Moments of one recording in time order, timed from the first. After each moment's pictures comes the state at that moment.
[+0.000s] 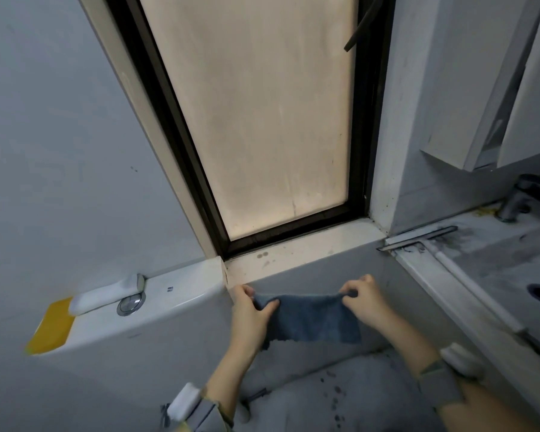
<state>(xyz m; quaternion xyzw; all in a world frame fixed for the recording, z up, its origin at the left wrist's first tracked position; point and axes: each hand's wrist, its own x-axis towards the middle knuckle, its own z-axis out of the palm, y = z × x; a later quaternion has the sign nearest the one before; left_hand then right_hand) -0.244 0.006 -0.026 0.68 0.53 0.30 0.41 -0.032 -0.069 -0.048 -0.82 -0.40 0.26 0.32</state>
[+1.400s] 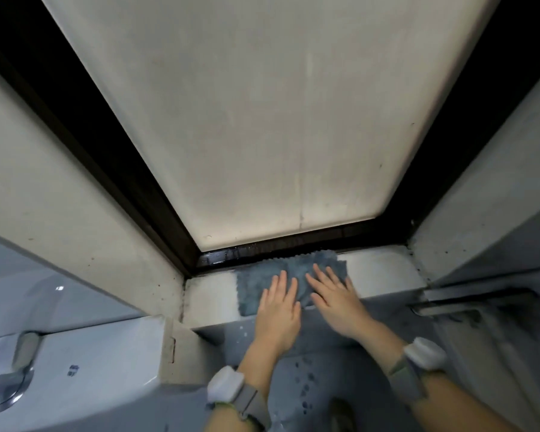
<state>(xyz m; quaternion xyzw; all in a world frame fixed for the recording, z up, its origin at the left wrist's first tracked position) -0.091 0.157 -0.138 0.84 0.47 -0.01 0.25 0.058 0.122 -0.127 -0.74 -0.61 0.27 0.03</state>
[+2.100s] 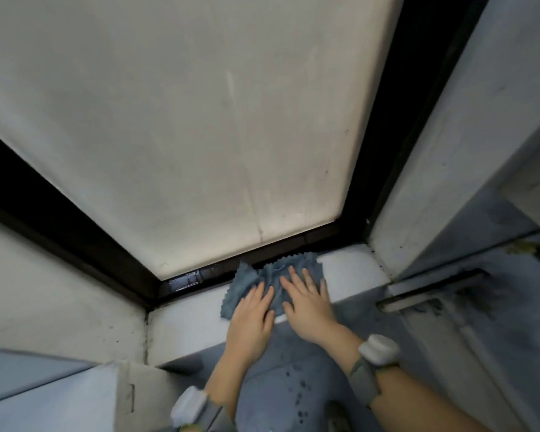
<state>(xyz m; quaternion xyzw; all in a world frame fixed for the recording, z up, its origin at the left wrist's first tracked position) -0.088 0.180 -0.152 0.87 0.42 0.04 0.25 0.054 0.130 -0.132 -0.79 -0.56 0.22 0.06</state>
